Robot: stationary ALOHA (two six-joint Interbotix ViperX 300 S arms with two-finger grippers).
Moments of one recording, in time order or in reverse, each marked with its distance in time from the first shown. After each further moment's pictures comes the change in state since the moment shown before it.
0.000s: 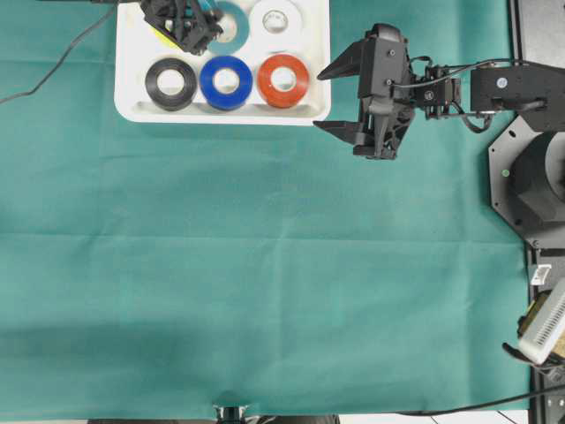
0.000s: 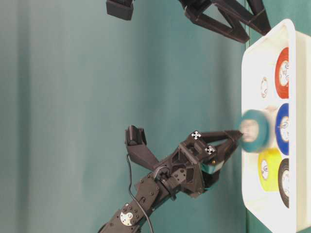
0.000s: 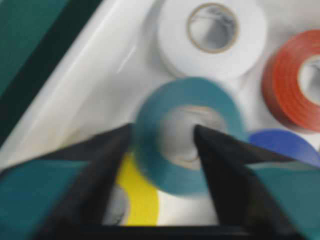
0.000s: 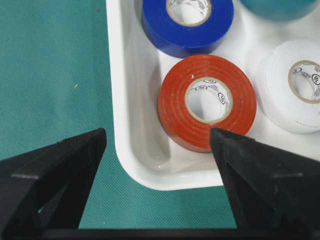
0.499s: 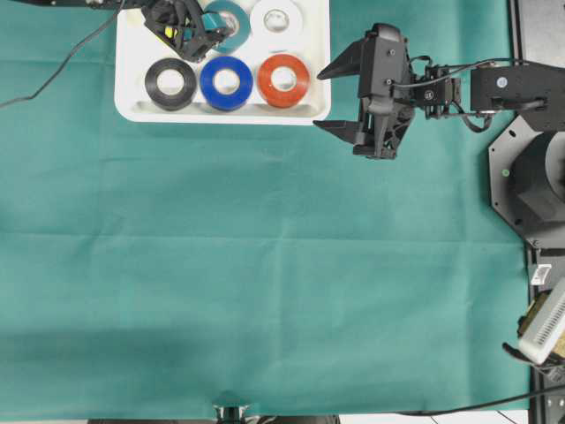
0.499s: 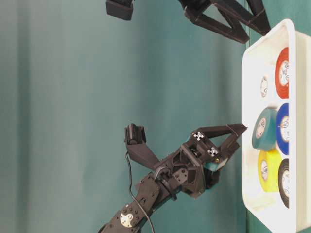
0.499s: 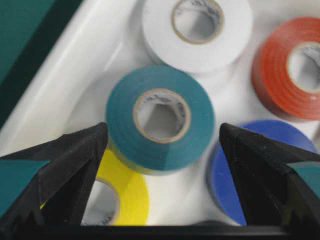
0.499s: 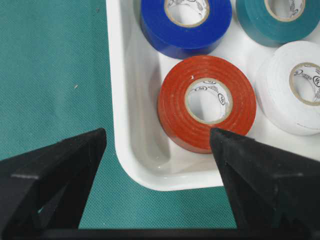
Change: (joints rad) left arm -0.020 -0.011 0.017 -0.002 -0.005 0.021; right arm 0.000 0.000 0.000 -0.002 0.000 0.000
